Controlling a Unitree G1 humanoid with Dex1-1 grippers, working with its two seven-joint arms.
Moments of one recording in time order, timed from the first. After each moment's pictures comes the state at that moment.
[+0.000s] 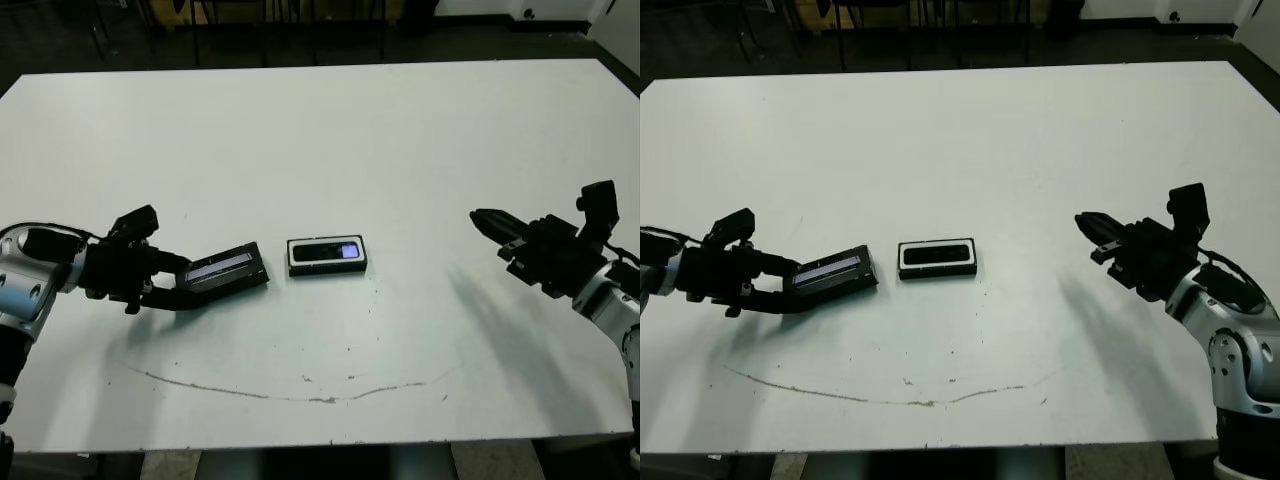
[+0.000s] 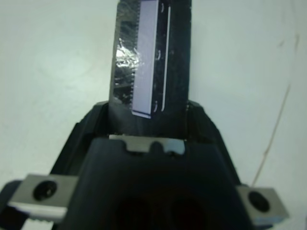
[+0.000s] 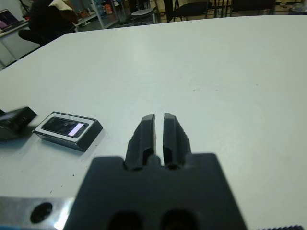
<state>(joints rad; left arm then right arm) -0.33 0.82 -0.11 0.24 -0.22 0.34 -1.32 -0.15 -0.55 -0.22 -0.18 0.53 0.67 0.55</state>
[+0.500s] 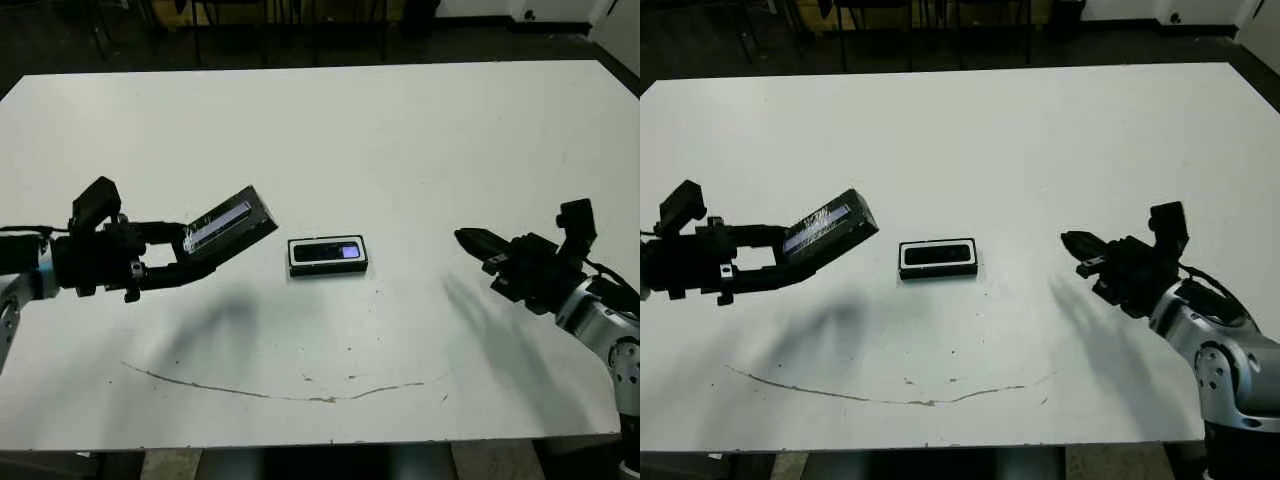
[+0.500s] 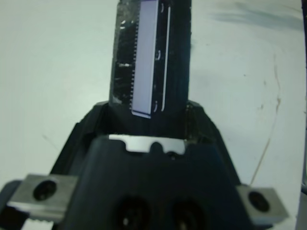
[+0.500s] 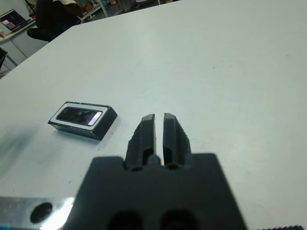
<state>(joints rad) -0.30 0.86 0.03 -0.10 -0.36 0.50 -1.14 -0.13 -0.52 -0.18 -0.21 0.57 0.73 0.52</state>
